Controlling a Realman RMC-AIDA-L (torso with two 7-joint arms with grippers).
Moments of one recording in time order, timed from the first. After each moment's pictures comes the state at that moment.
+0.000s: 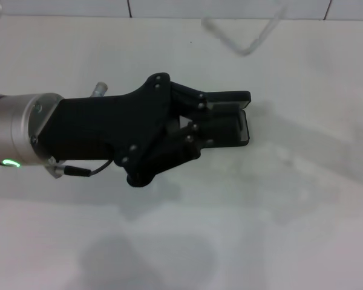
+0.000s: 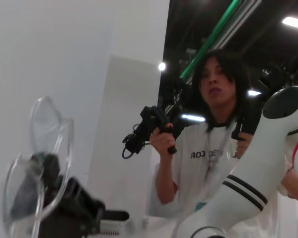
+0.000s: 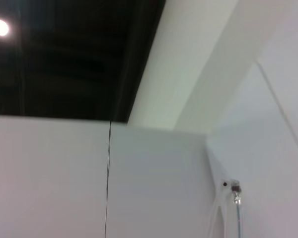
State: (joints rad) left arm -0.54 -2.09 1.15 0.64 1.28 2.03 -1.34; right arm 0.62 2.02 -1.28 -0.35 -0.67 -1.89 0.99
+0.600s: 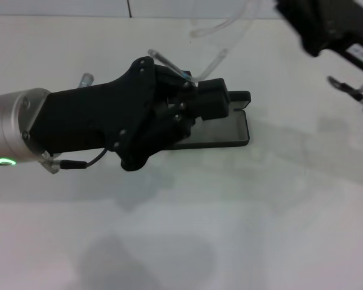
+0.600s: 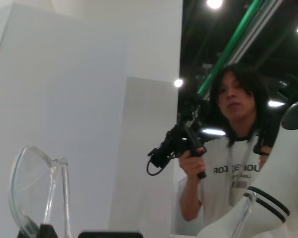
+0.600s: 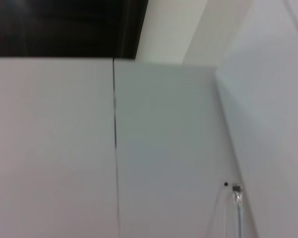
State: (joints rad) left arm -0.51 -2.09 1.14 0.62 1.23 2.01 -1.28; right arm 0.67 2.03 -1.44 -0.36 -0.67 -1.74 0.98
